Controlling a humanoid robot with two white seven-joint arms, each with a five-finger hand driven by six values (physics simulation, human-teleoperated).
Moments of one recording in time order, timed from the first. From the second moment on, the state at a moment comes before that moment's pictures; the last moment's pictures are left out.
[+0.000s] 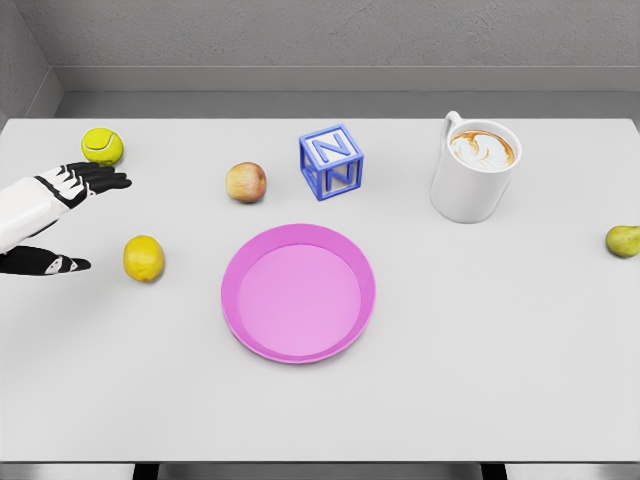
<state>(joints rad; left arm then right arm) 0.03 0.93 0.00 -1.71 -0.18 -0.61 -0.29 -0.04 0.00 -0.33 0.20 0.29 -0.13 -0.04</state>
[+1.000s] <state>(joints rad) -0.27 0.98 -0.35 -1.63 -0.46 -0.61 -0.37 -0.04 0.00 -0.32 0.20 0.29 -0.13 -0.04</state>
